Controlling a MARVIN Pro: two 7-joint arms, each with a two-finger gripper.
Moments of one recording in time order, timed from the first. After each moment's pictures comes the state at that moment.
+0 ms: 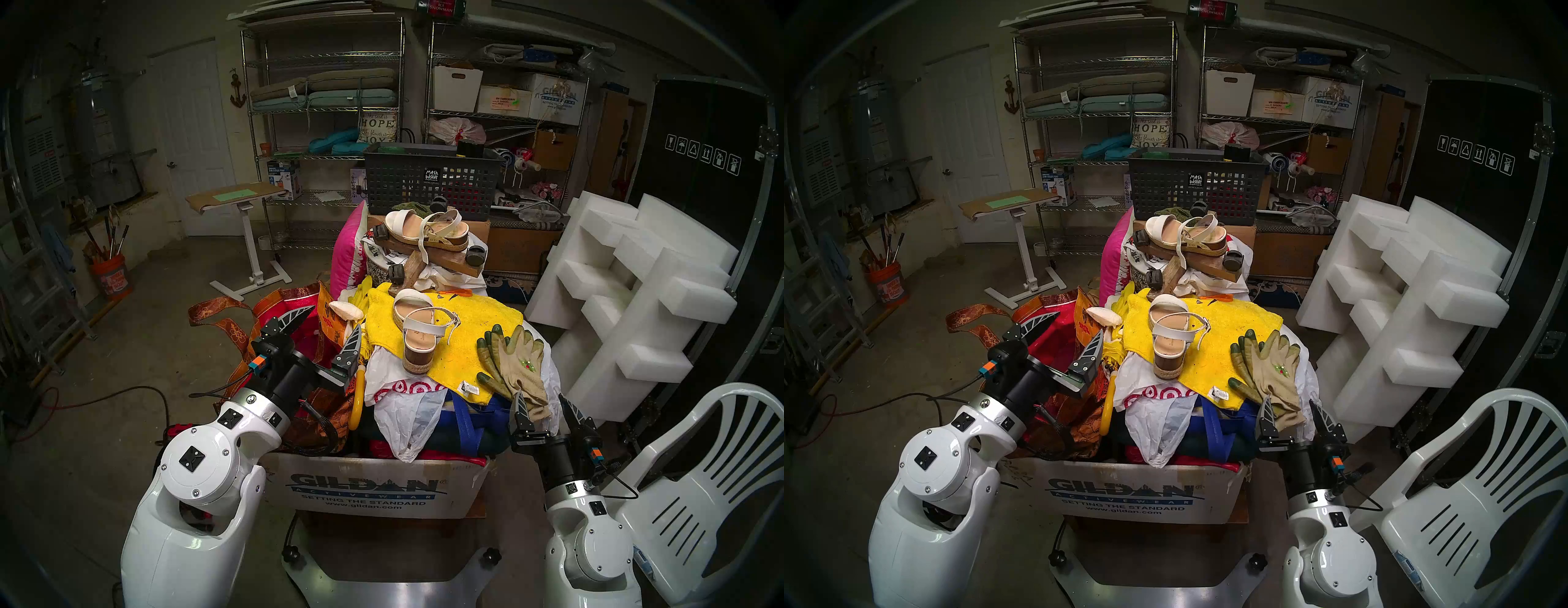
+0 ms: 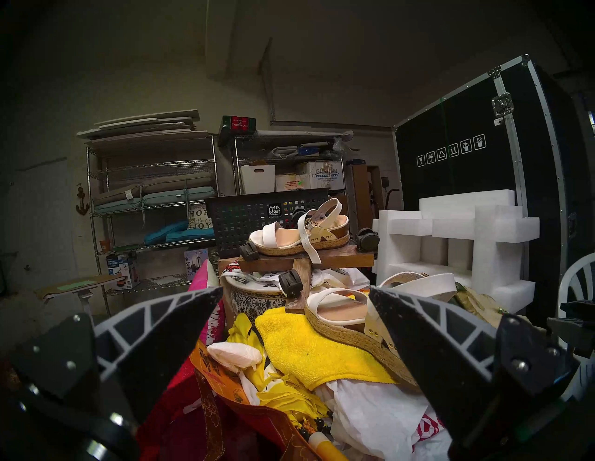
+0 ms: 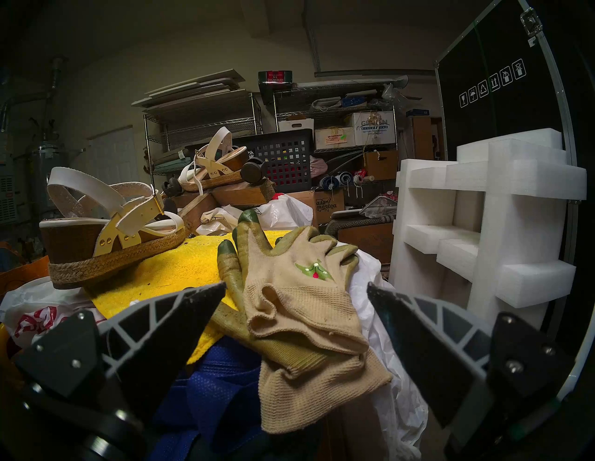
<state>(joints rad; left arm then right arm) 1.92 -1.33 -1.53 -2.21 -0.13 0.07 -0.27 -2.17 -1.71 1.73 -2.06 0.07 -0.19 0.20</state>
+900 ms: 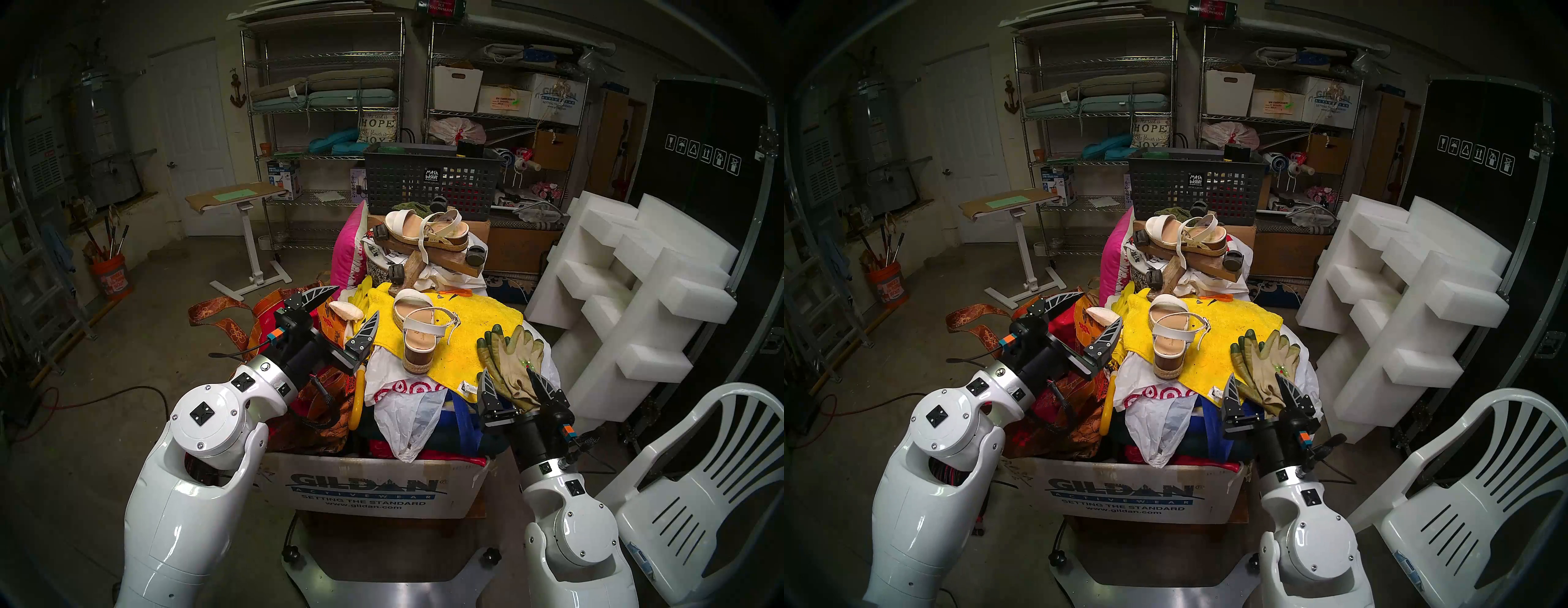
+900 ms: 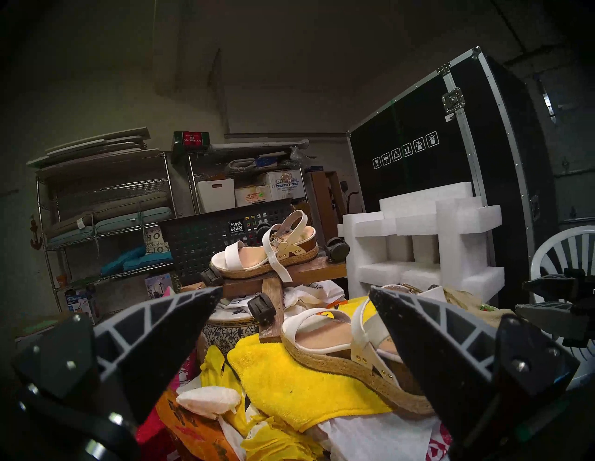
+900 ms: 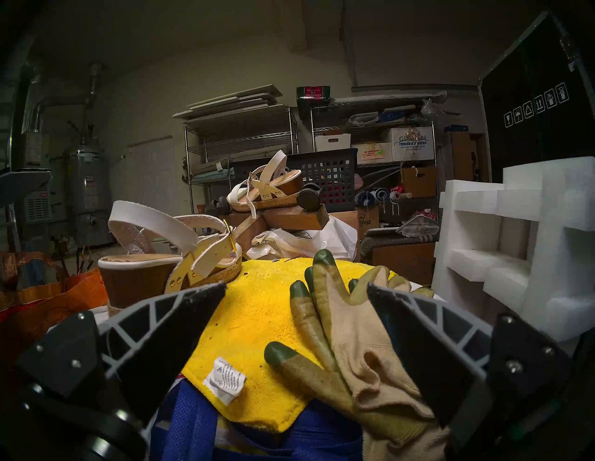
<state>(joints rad) 1.73 -1.28 -1.49 -2.09 -0.14 0.07 -0.39 -2.13 -1.62 1.58 -2.12 0.04 -0.15 0.13</state>
